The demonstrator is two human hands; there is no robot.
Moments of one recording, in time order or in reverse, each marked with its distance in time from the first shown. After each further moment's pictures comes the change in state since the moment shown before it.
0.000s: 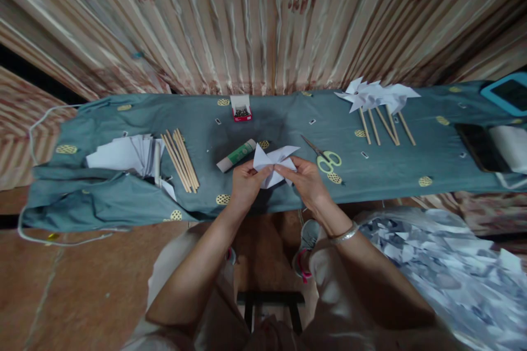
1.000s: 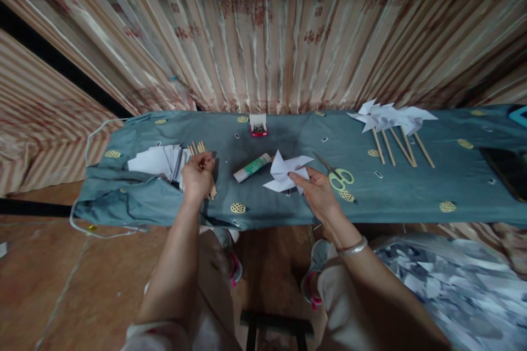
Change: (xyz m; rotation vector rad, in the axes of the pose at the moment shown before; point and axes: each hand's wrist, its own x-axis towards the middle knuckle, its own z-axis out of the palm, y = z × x) left_hand 0.047 0.049 -0.138 0.756 0.468 0.343; right_hand 0.005 -0.001 0.002 0.108 -0.053 -0.046
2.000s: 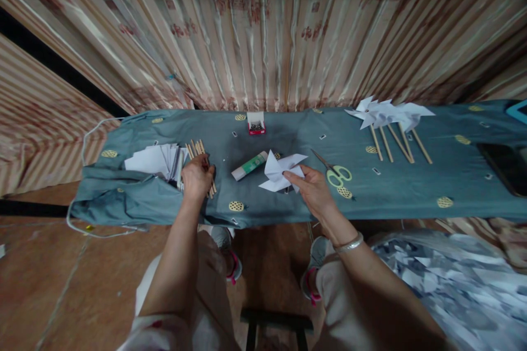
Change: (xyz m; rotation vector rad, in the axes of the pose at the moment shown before) left_hand -0.002 -0.004 -0.002 0.675 -0.142 0.106; right_hand 0.001 0.005 0.001 -0.034 -0.015 -0.012
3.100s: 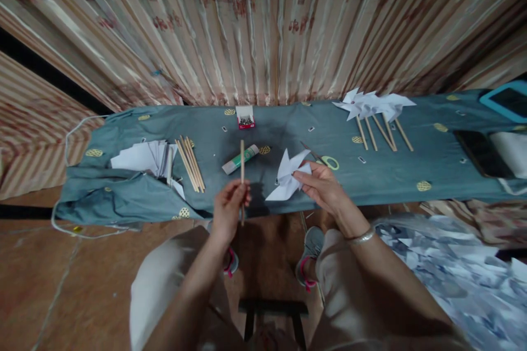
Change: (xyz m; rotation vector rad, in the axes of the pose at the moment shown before) left_hand -0.119 0.084 0.002 -1.333 -0.299 -0.259; right_hand -0.026 -0.032 -0.031 0.032 -0.156 0.058
